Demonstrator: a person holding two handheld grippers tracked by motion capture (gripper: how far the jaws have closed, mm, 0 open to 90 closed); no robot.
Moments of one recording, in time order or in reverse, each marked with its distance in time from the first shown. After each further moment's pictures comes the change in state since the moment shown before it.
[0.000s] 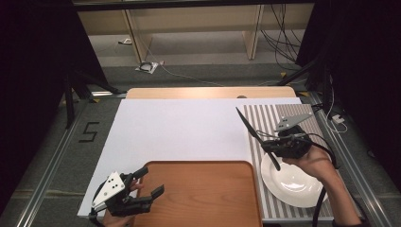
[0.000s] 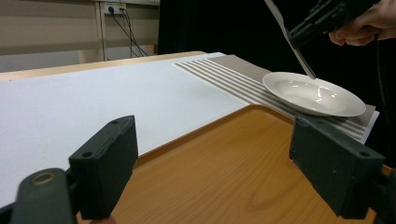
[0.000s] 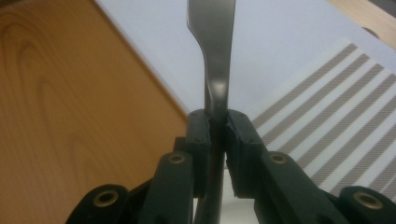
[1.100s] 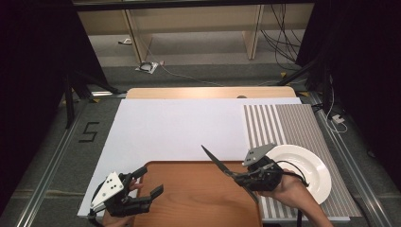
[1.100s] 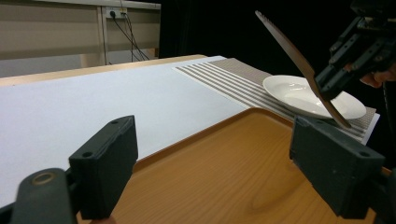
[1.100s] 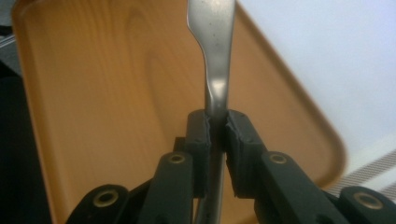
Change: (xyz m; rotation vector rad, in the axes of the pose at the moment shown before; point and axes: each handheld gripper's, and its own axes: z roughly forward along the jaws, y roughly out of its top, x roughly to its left) left arm 0.000 0.001 -0.002 -0.013 0.005 0.003; right arm 0.093 0.000 0.034 0.093 0.199 -0.091
